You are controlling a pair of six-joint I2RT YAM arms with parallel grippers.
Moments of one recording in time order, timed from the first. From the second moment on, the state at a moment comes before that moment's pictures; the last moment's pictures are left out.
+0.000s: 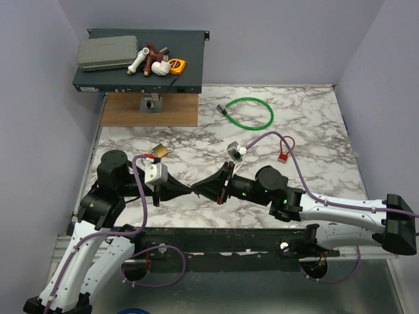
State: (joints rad) left arm -0.38 0.60 0.83 -0.52 1.11 0.23; right arm 1.21 1.13 0.73 0.50 -0.05 0.59
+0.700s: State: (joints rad) left arm -0.38 0.62 0.85 -0.63 1.09 0.29; right arm 1.21 1.07 0.80 0.36 0.19 0.56
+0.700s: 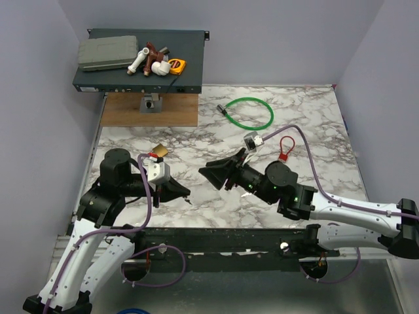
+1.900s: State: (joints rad) left arm -0.38 0.69 0.97 -0.88 1.02 0.52; right arm 0.41 1.54 0.93 -0.20 0.60 0.65
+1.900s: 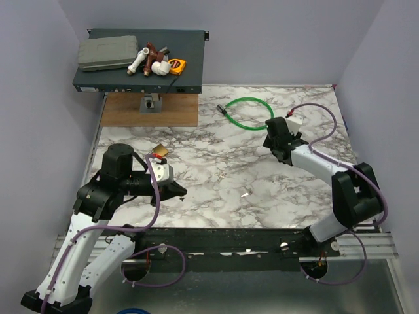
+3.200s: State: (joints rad) left arm -0.38 0.69 1.01 -0.89 1.02 0.50; right arm 0.72 1.95 1.16 0.07 0.19 0.52
